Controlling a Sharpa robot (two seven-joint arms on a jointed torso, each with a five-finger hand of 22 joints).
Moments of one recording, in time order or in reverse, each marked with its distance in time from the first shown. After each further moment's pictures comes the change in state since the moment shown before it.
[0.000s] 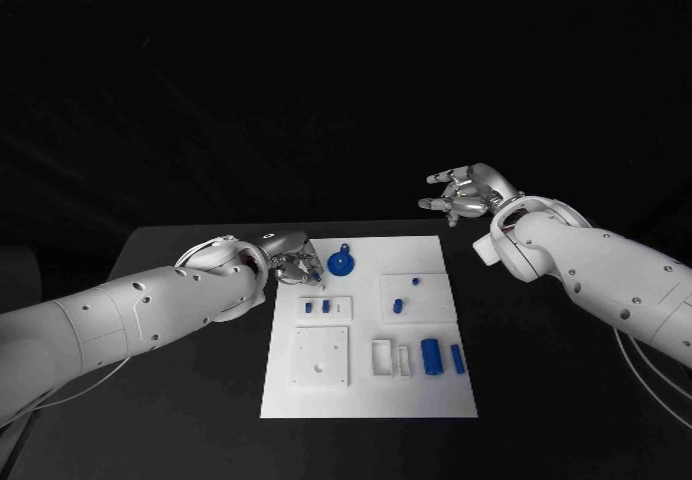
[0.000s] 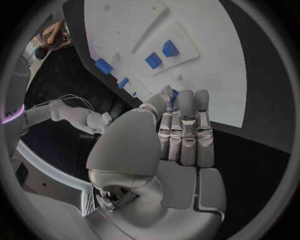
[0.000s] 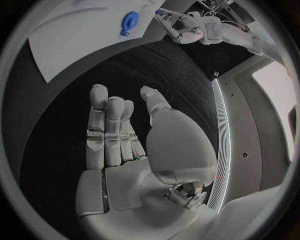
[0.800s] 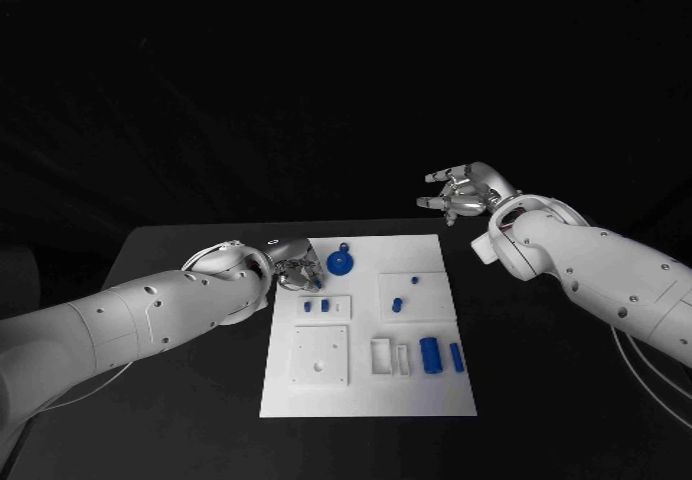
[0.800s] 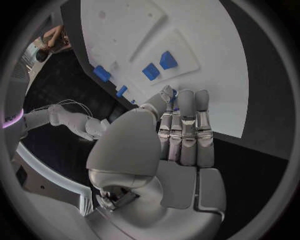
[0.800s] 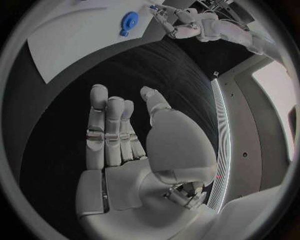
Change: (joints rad) left arm -0.016 0.039 -0.015 -0.050 -0.017 0.020 0.007; left_hand 0.000 0.000 0.000 0.000 0.000 -0.001 -0.001 0.002 -0.001 0.000 0.000 0.000 0.000 0.000 0.000 0.000 -0.002 0.000 -0.004 -0.004 0.004 0.000; right arm 0.000 0.003 0.000 0.000 0.000 0.000 0.000; right_hand -0.004 0.004 0.000 0.000 0.000 0.000 0.000 0.000 0.000 0.000 0.000 0.000 0.000 0.000 0.000 0.000 0.000 0.000 0.000 0.000 0.000 0.000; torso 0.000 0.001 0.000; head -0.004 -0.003
